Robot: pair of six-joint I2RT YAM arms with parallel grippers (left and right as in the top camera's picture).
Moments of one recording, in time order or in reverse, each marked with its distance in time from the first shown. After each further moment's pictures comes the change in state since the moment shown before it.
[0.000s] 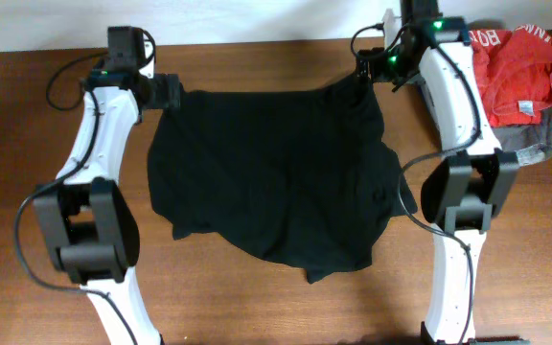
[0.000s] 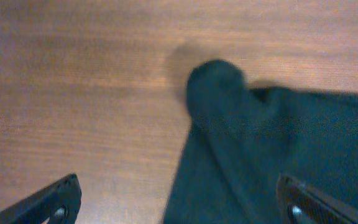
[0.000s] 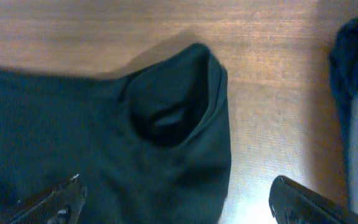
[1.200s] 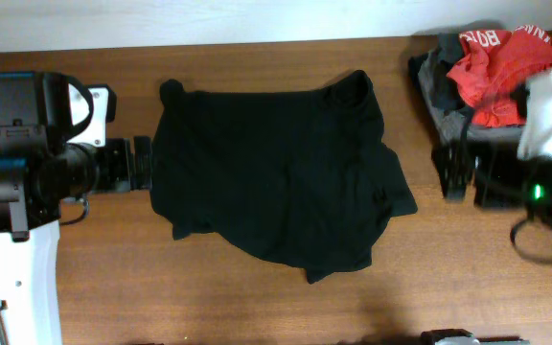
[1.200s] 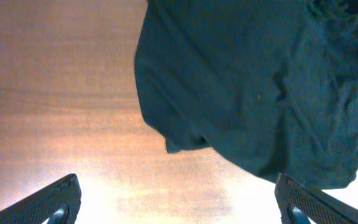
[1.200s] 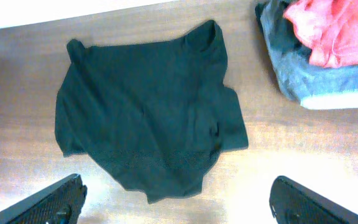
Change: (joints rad) left arm 0.000 -0.718 0.040 -0.827 0.176 -0.035; right arm 0.000 -1.111 -0.333 -0.484 0.003 0.149
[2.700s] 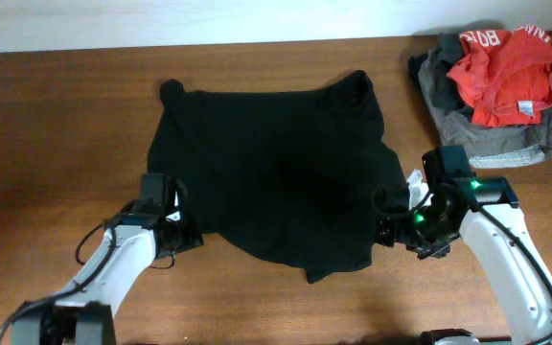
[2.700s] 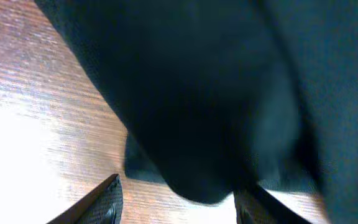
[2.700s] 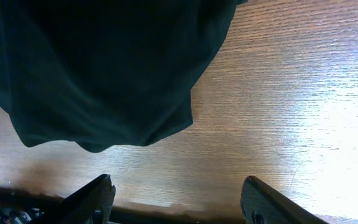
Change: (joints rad) left arm -0.105 0.086 -1.220 1.014 -0.048 -0.330; right arm 0.000 0.032 -1.165 0.521 -0.112 0.067
